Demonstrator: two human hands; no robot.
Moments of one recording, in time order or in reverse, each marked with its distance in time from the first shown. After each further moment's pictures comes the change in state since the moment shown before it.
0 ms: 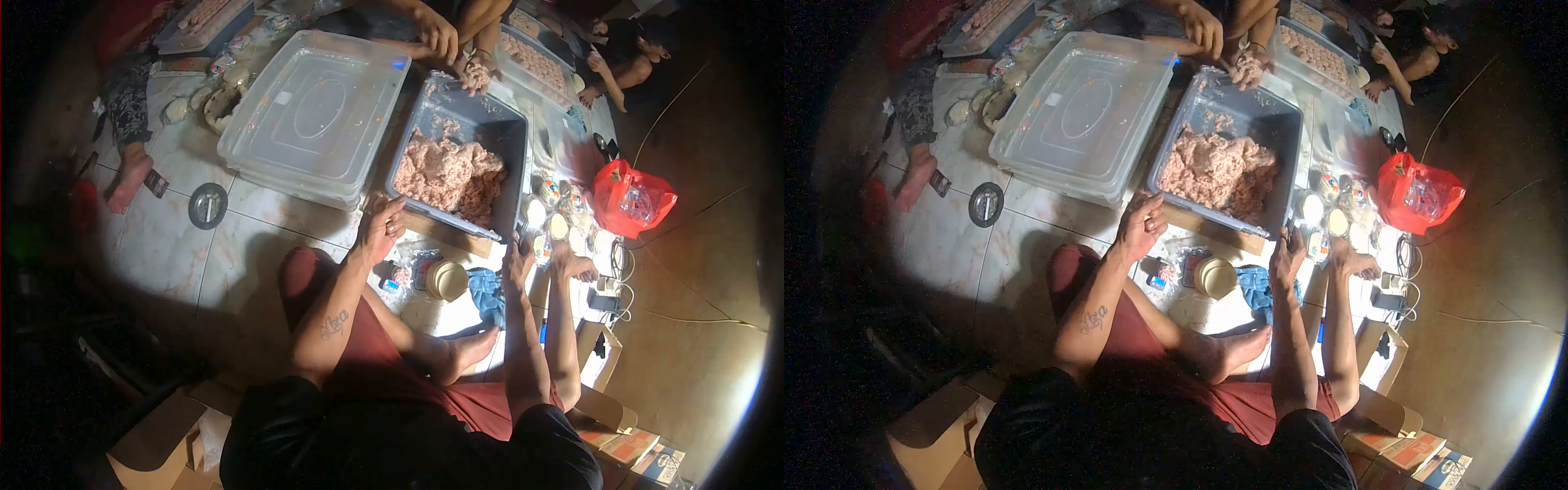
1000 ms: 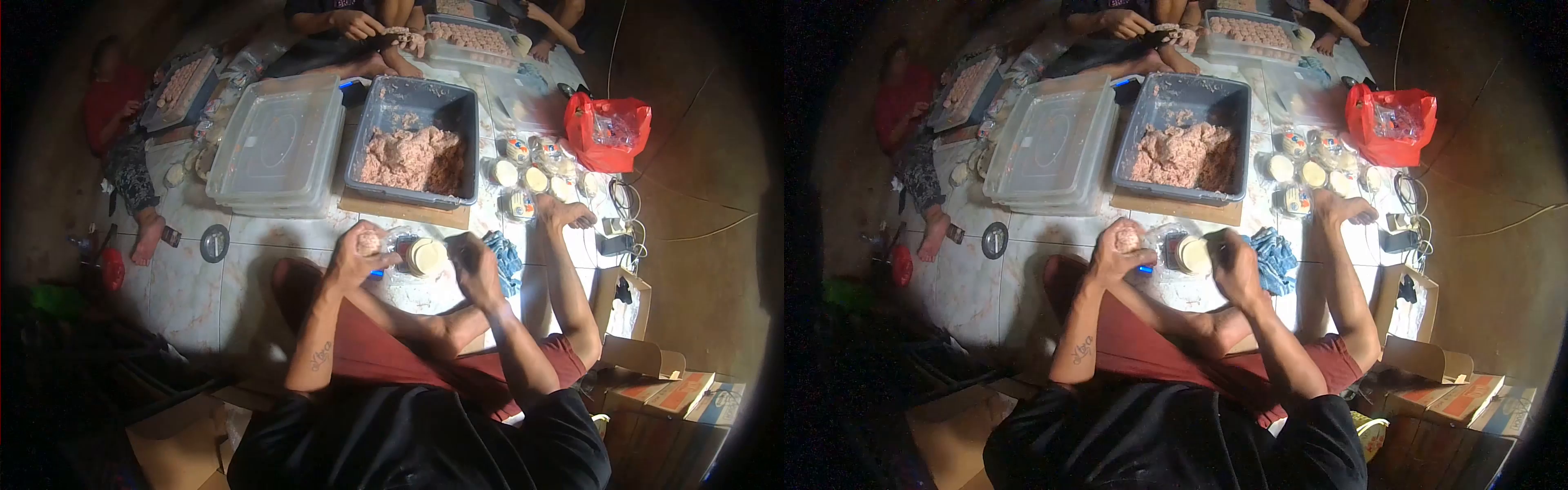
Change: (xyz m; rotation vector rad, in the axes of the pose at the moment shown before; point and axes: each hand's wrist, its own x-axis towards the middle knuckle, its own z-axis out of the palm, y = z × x) left_hand -0.094 -0.013 0.049 1.335 -0.253 0.376; right_hand -0.124 -0.130 -0.016 -0.296 -0.330 -0.097
